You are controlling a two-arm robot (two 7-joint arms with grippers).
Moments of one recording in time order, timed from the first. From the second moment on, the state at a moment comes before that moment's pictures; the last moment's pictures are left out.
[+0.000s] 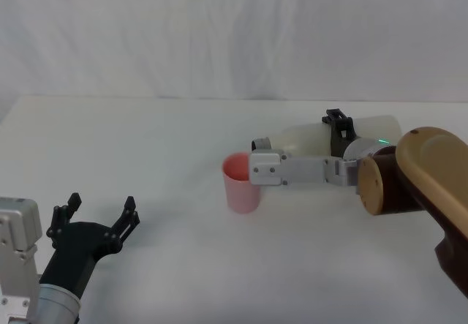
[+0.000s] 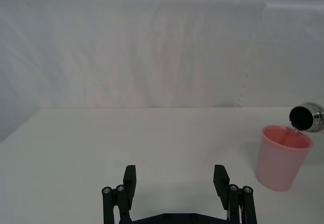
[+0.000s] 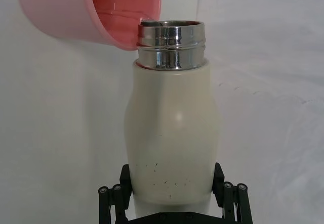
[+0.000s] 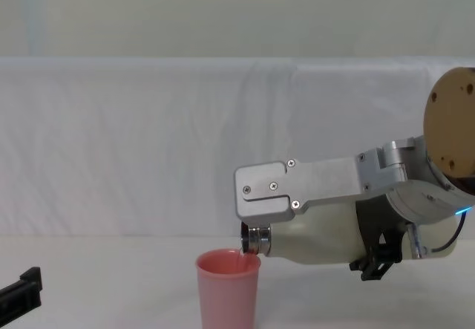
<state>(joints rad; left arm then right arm) 0.27 0.24 0.04 -1.85 -0.25 -0.02 -0.02 0.60 0.27 -0.69 -1.51 -1.13 0.48 0.79</state>
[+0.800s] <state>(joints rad) 0.27 0.24 0.04 -1.85 -0.25 -0.02 -0.02 0.61 0.27 -0.70 -1.51 -1.13 0.48 0.79</state>
